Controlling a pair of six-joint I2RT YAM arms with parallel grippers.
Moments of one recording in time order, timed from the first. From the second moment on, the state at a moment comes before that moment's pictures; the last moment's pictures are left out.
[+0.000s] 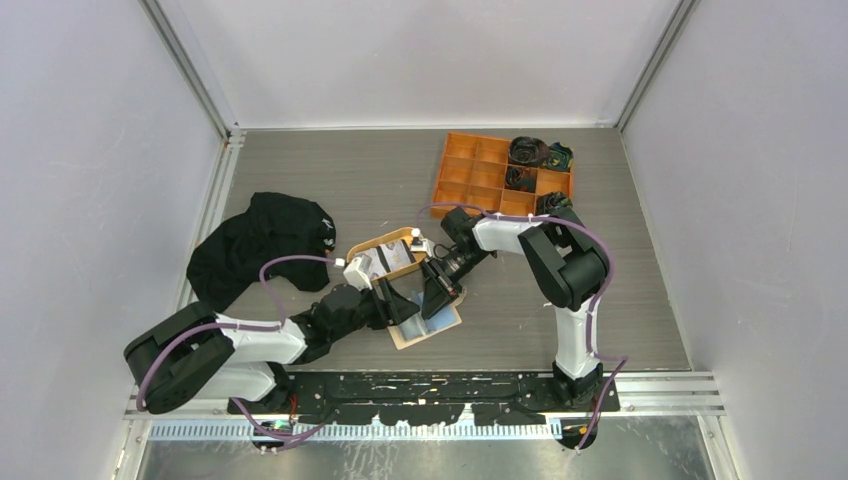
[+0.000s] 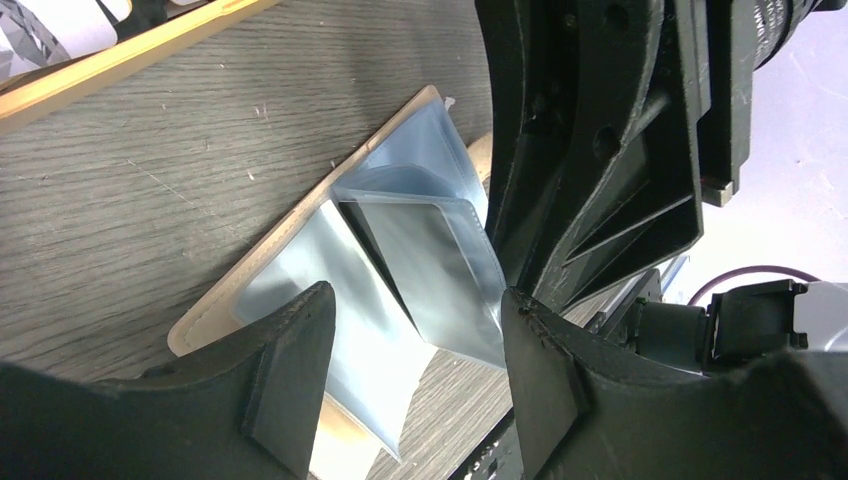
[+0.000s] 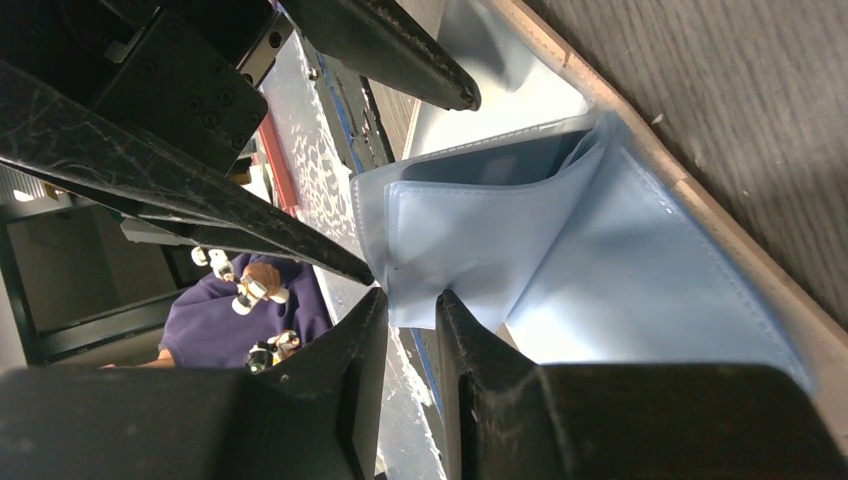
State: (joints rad) left arm -0.90 1.28 0.20 0.66 -0.04 -1.00; right arm 0.59 1.99 1.15 -0.68 -1.11 -0.08
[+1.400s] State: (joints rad) left arm -0.90 1.29 0.20 0.66 -0.05 -1.02; right arm 0.86 1.47 0.91 -0.62 -0.60 -0.62
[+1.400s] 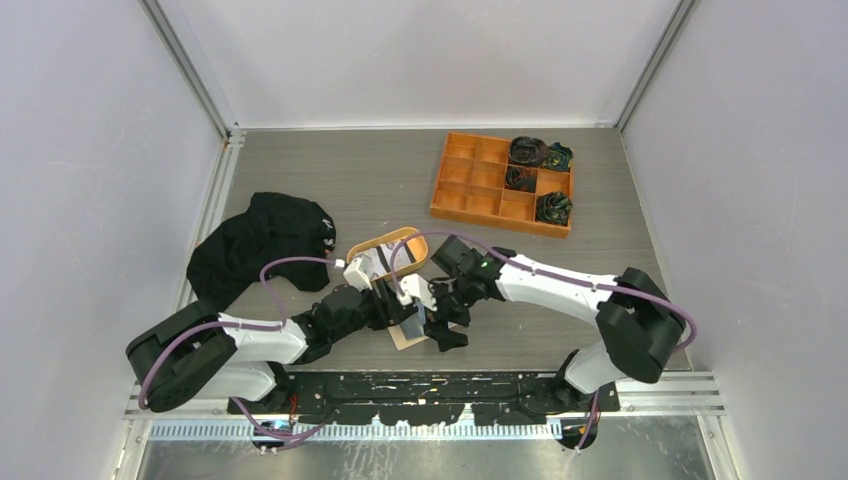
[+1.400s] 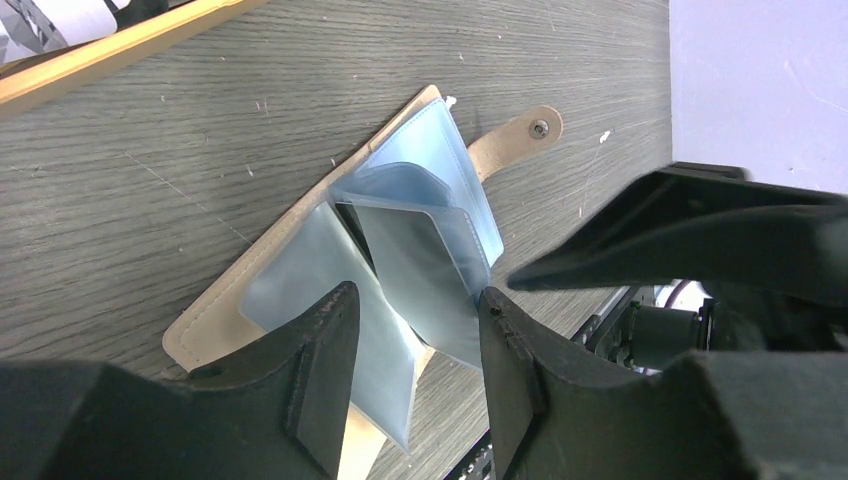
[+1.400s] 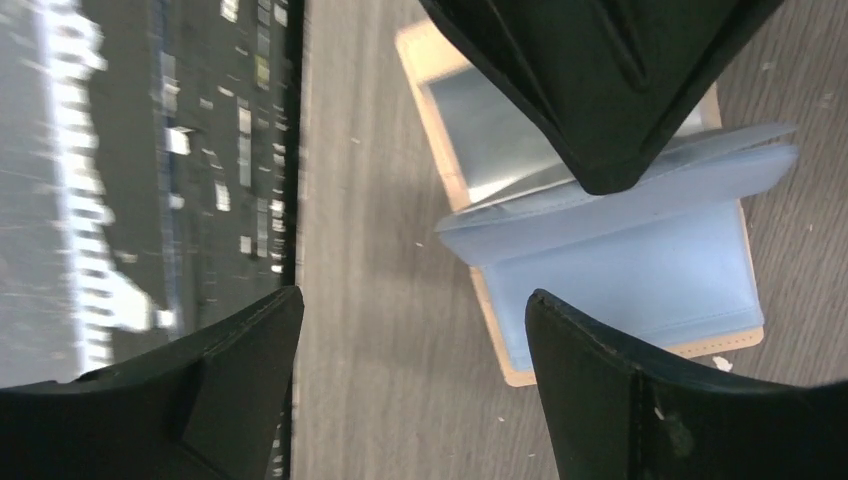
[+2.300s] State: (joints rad) left arm -0.90 1.29 0.20 0.68 -0.05 -1.02; right arm 0.95 1.56 0.85 -0.36 -0.23 -0.51
